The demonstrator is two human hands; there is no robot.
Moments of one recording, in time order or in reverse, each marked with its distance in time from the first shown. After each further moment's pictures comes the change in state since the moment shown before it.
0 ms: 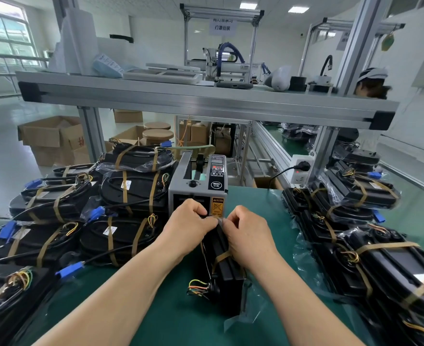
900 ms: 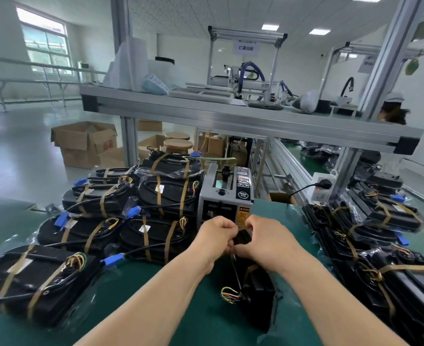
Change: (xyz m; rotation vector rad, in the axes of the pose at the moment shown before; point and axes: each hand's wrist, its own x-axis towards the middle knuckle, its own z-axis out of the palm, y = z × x) left_hand -0.021 0.002 0.001 -0.401 -0.105 -0.209; right_hand -0.004 -0.025 -0.013 -0.498 -0.207 -0.150
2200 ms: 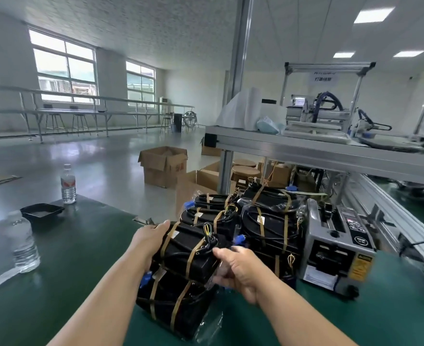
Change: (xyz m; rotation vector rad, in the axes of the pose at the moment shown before) left_hand -0.038 -0.025 -0.351 0.022 0.705 -0.143; right_hand 0.017 -0.247 0.088 1.288 -0.504 0.123
